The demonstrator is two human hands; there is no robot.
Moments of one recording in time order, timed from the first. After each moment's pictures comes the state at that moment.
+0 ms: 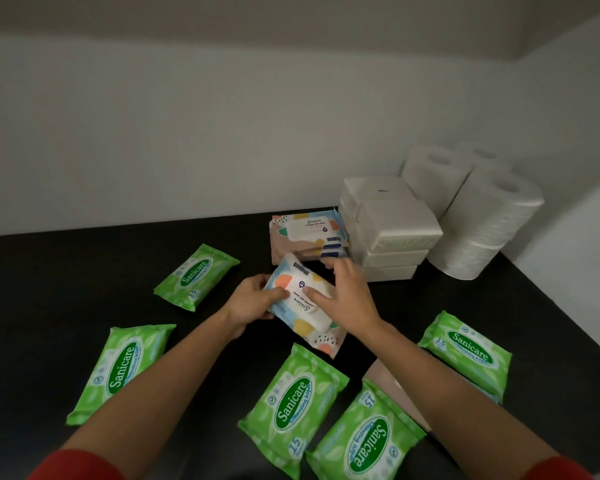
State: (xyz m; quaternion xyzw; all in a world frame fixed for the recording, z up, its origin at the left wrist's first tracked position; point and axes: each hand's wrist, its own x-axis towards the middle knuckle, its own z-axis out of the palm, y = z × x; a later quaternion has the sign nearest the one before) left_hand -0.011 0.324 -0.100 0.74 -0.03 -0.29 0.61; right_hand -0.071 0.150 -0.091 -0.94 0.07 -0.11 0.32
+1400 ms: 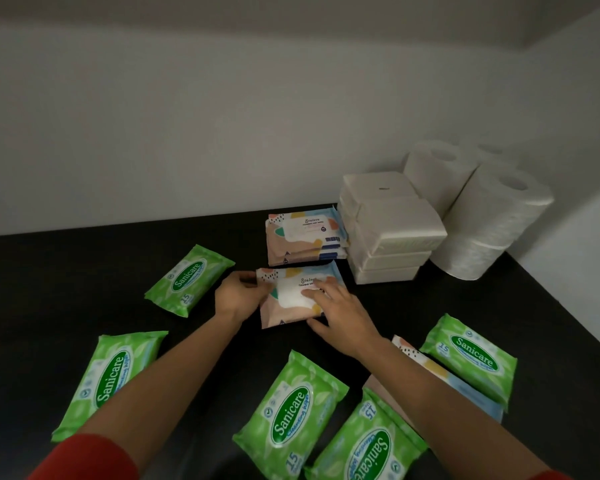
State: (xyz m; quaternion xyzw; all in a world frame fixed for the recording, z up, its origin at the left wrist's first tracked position) left_hand 0.021 0.317 -0.131 0.84 0.09 -0.13 0.52; right_hand -0.073 0.139 -0.128 -0.99 -0.03 0.02 0.14
